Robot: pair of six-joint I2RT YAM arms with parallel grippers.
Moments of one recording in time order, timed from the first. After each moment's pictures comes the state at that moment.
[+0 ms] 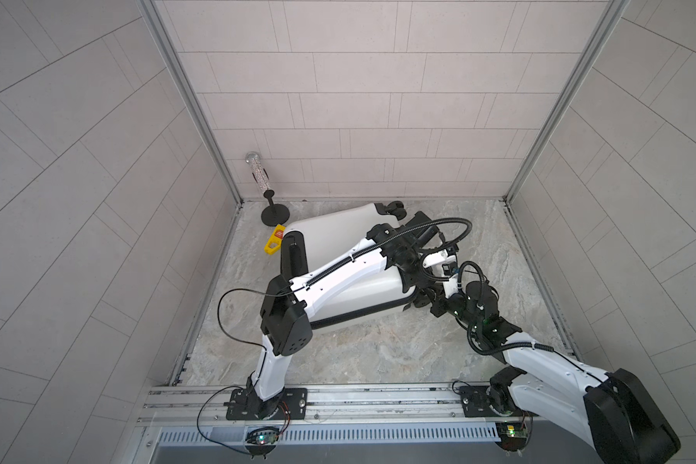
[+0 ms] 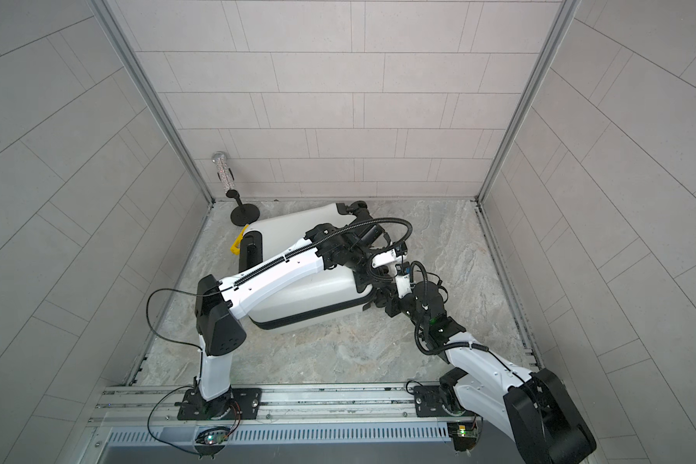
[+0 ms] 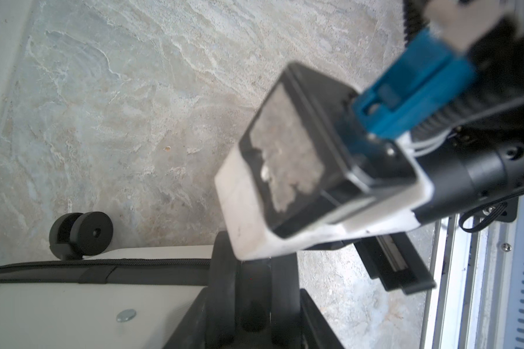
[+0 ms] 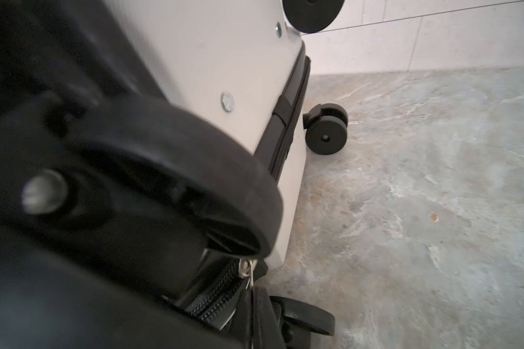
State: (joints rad) left arm -0.94 1.98 1.99 -1.05 0.12 0.40; right arm 0.39 1.00 0.26 0.40 -0.23 0.21
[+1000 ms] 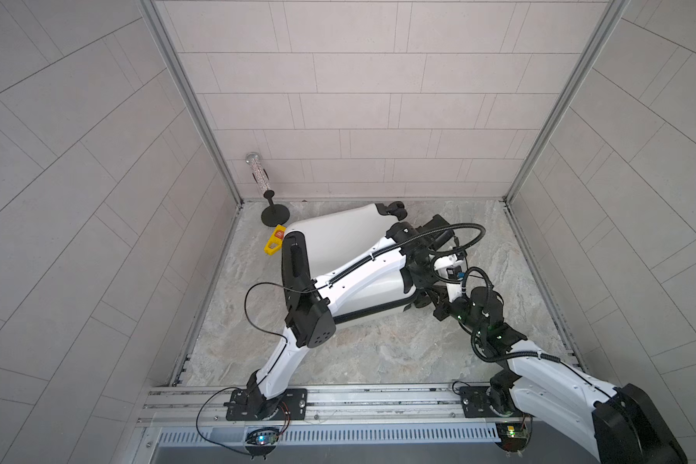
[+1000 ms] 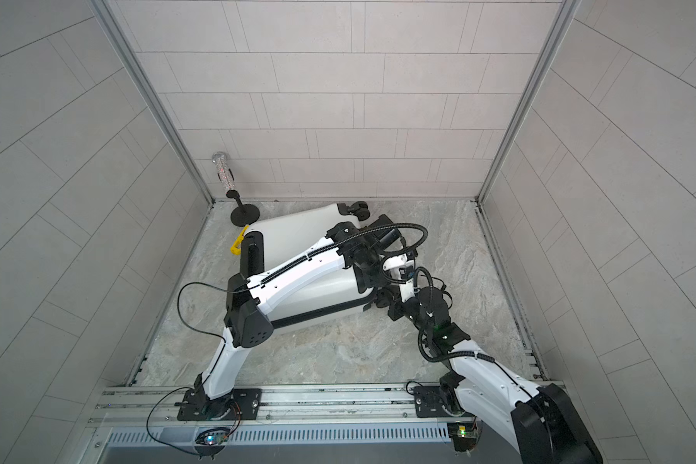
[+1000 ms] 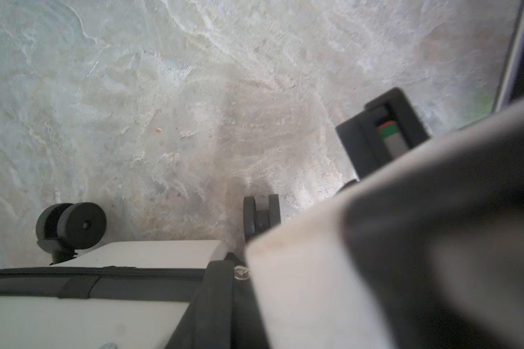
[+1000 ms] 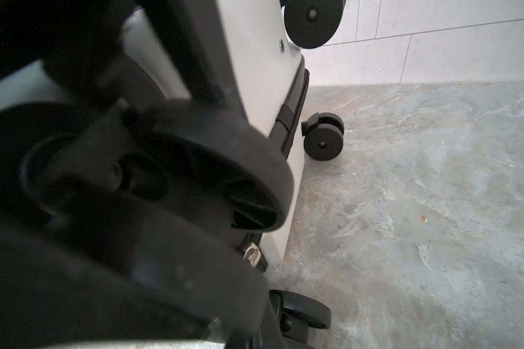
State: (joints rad) left arm -0.97 2.16 2.22 -1.21 0.10 0.39; right arm 0.39 0.91 0.21 0.40 -0.22 0.20
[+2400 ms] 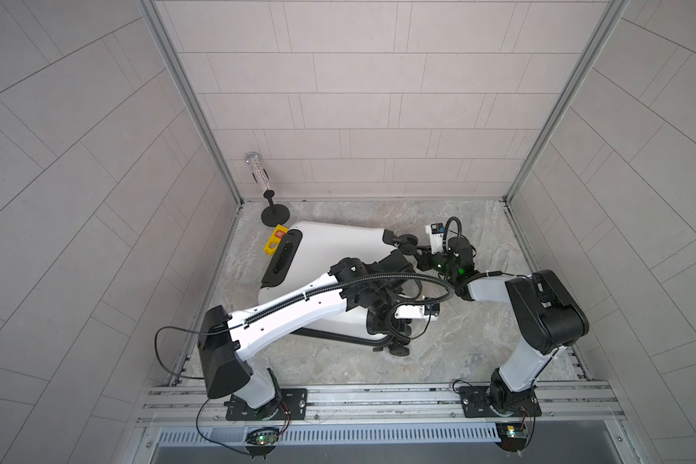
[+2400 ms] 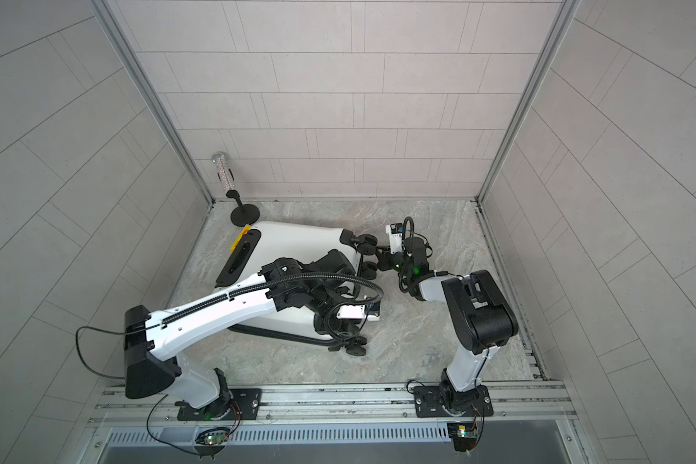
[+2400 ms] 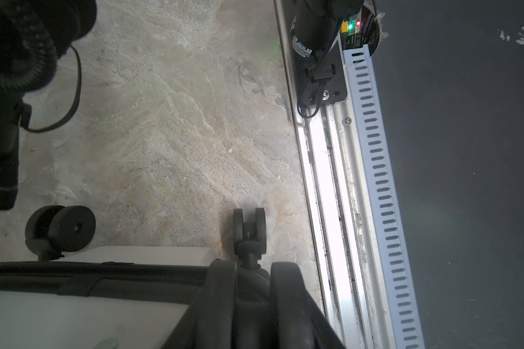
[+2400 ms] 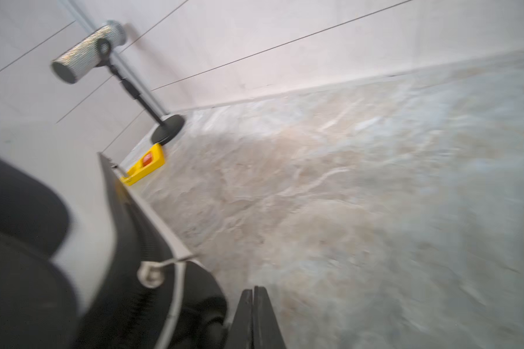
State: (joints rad) left arm -1.07 1.55 1.49 -1.05 0.31 0.57; right arm 0.19 1.70 0.70 0.64 -0.39 0.33
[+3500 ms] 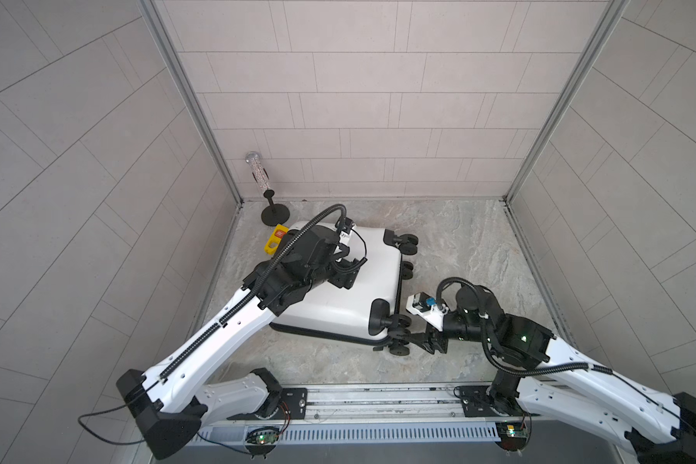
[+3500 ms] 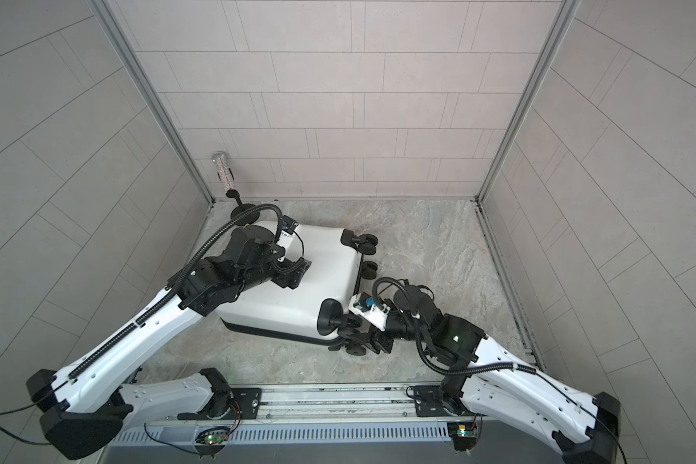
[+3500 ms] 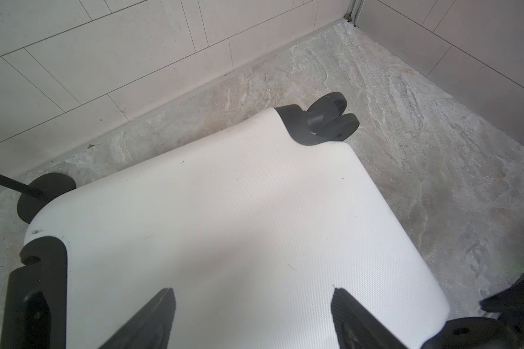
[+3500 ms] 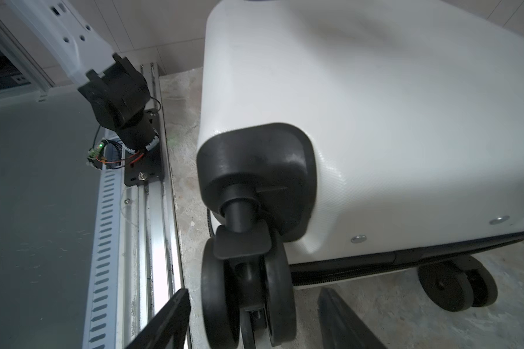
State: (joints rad) left arm -0.73 1.15 1.28 -0.80 -0.16 -0.09; right arm 0.87 0.79 0.68 -0.45 -0.27 -0.17
